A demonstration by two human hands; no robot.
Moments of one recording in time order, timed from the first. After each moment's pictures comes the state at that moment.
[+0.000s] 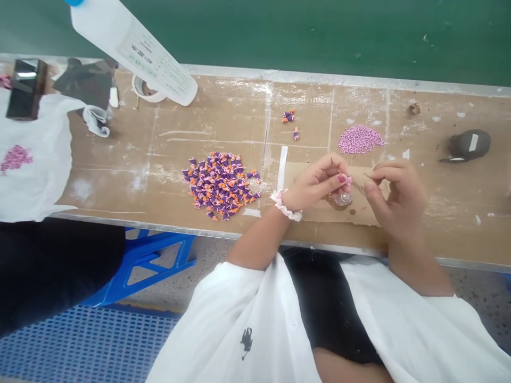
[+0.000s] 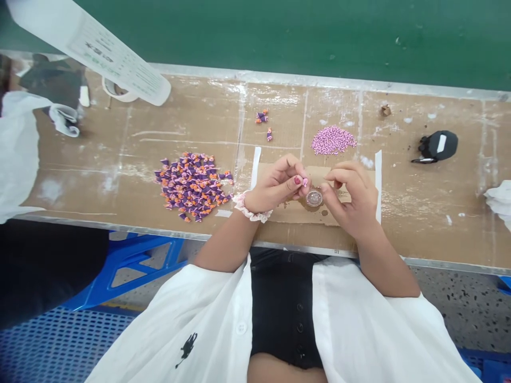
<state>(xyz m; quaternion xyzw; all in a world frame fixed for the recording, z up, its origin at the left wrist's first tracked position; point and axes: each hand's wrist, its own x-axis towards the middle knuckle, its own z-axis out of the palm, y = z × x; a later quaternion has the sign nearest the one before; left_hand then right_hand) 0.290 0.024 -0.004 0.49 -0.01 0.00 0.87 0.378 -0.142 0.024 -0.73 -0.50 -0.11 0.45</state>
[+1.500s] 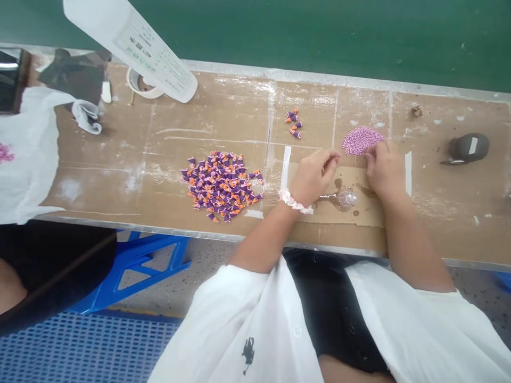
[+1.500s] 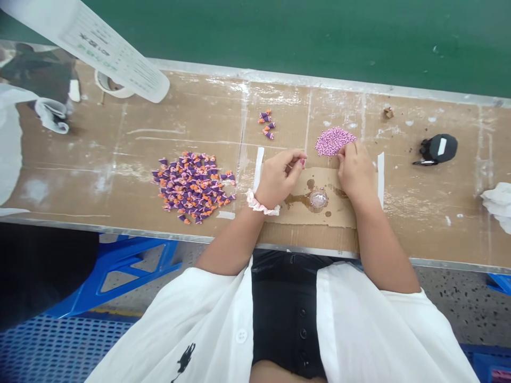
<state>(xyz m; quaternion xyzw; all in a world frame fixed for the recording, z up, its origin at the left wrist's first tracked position) 0.302 0.032 -0.024 0.84 0.11 0.22 0.48 0.448 -0.128 -0.054 -0.91 -0.36 -0.06 0.20</state>
